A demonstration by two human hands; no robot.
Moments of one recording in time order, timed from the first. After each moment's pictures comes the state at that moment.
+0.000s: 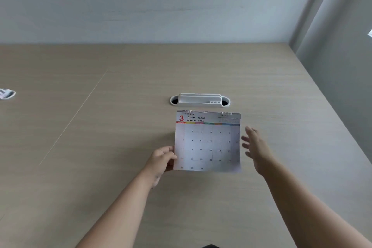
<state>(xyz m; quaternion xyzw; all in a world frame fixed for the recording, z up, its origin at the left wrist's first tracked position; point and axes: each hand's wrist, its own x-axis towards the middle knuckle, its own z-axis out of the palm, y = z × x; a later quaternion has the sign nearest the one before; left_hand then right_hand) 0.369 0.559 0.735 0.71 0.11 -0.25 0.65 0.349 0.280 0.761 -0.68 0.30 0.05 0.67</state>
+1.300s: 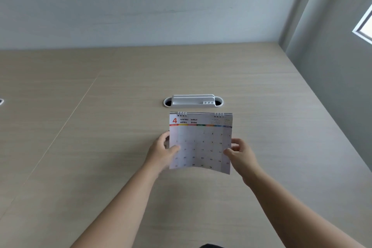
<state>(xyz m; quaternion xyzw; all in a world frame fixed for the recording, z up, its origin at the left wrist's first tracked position) 0.386 0.536 0.760 0.83 0.07 -0.18 0.52 0.326 0.307 0.754 -0.73 0.30 0.06 0.61</state>
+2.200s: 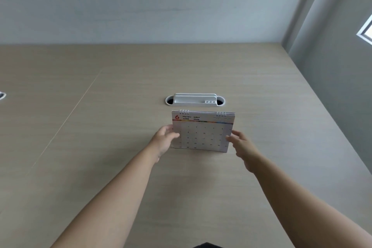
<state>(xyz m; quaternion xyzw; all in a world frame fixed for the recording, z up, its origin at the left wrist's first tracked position) 0.428 0.534 0.741 0.78 0.09 -0.21 0.59 0.352 0.289 0.753 -0.70 0.26 0.11 0.66</state>
